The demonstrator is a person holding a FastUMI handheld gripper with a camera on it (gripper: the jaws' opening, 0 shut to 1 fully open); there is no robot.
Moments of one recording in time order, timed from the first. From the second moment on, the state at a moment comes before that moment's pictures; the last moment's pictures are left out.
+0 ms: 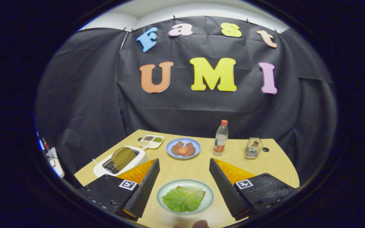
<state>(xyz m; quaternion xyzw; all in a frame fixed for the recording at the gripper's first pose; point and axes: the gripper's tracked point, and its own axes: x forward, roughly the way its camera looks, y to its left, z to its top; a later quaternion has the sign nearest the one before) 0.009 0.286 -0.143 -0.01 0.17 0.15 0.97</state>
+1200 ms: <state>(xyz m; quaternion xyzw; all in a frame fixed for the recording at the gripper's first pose) 0.035 0.503 -0.219 0.03 0.25 0.11 0.96</state>
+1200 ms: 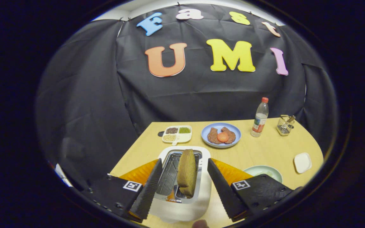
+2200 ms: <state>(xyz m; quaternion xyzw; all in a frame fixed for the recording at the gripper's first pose) 0.038 0.500 -0.195 0.03 0.25 0.14 0.96</state>
